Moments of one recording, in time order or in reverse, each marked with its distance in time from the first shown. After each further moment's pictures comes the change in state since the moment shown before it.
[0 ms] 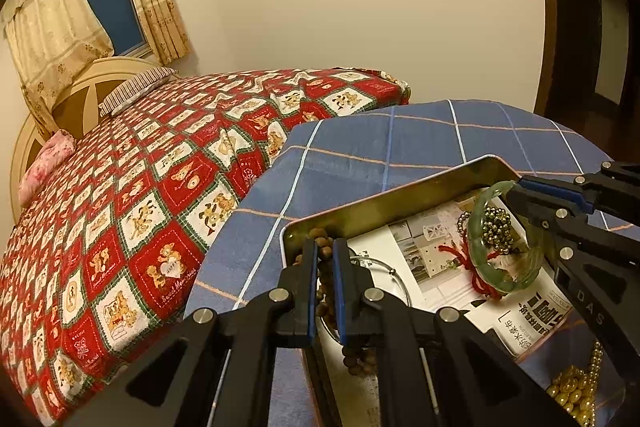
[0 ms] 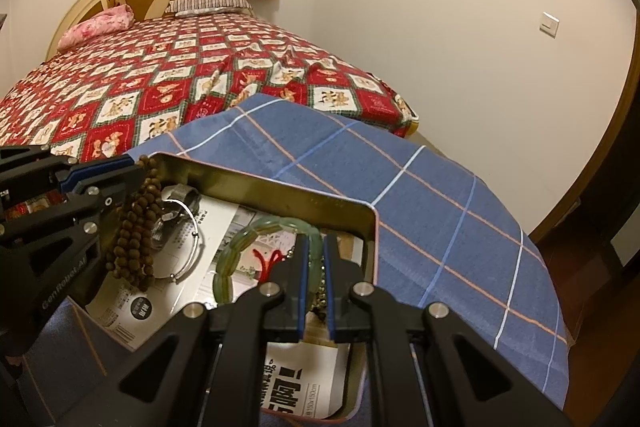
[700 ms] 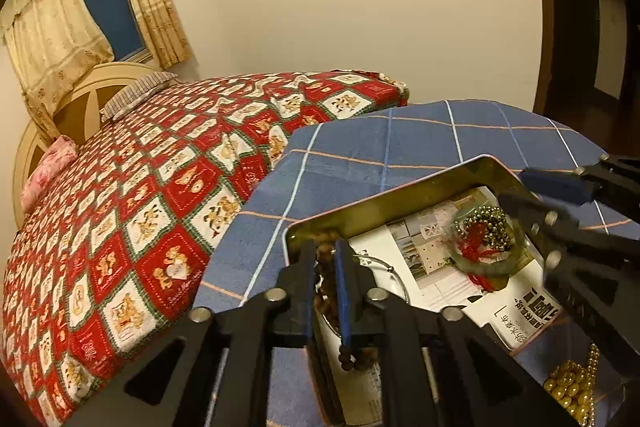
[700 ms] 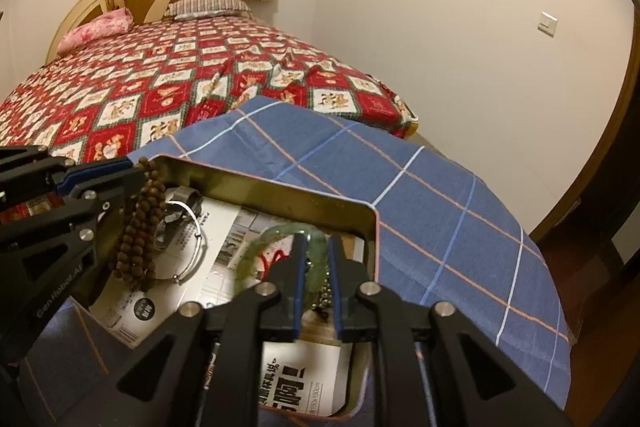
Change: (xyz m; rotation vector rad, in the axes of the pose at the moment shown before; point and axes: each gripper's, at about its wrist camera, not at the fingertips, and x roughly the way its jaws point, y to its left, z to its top) left arm -0.012 -0.003 0.001 0.012 -0.006 0.011; right arm -0.004 -0.002 -0.001 0.020 -0.014 0.000
